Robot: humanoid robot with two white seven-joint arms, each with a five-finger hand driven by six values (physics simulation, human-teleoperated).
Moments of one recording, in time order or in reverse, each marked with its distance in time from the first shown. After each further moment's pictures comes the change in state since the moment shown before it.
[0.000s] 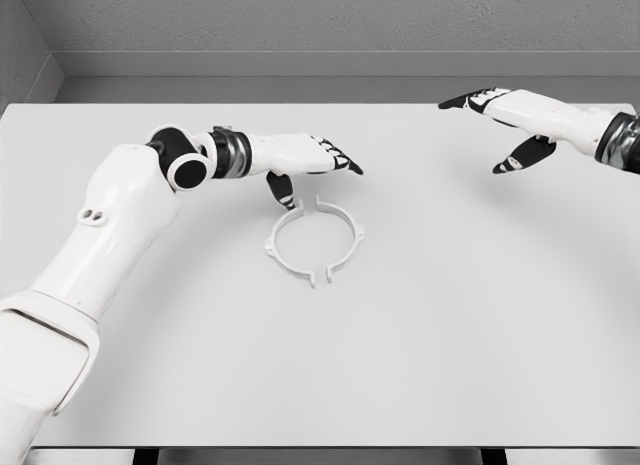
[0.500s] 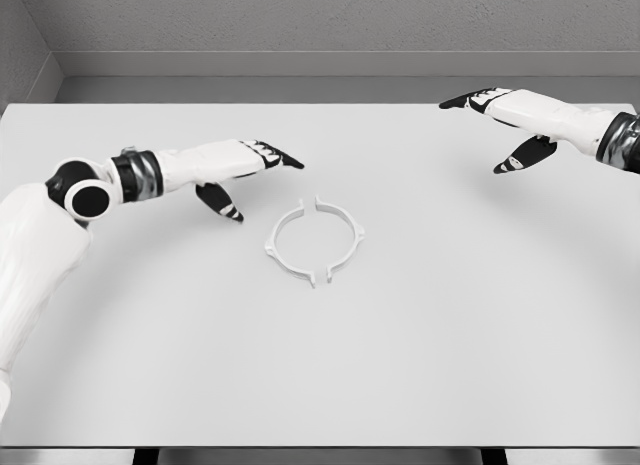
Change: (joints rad) left arm 0.184 0.262 0.082 -0.251 0.311 0.000 0.000; right arm 0.000 -0.002 0.000 0.000 0.000 0.000 0.000
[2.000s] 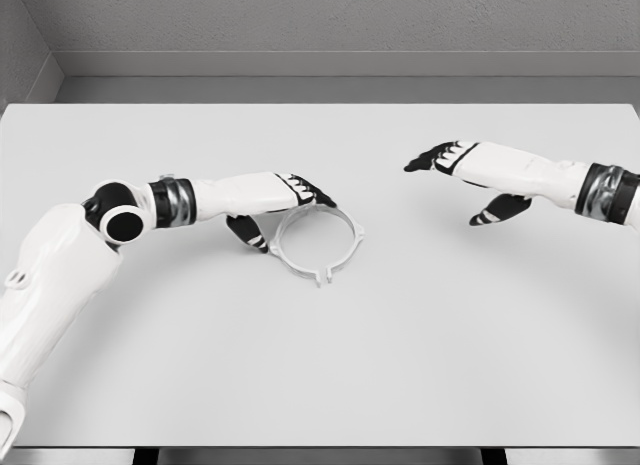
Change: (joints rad) left arm 0.041 -0.041 -0.085 -0.051 -0.019 0.000 0.001; right arm 0.184 -0.078 0.034 -0.313 -0.044 0.000 0.000
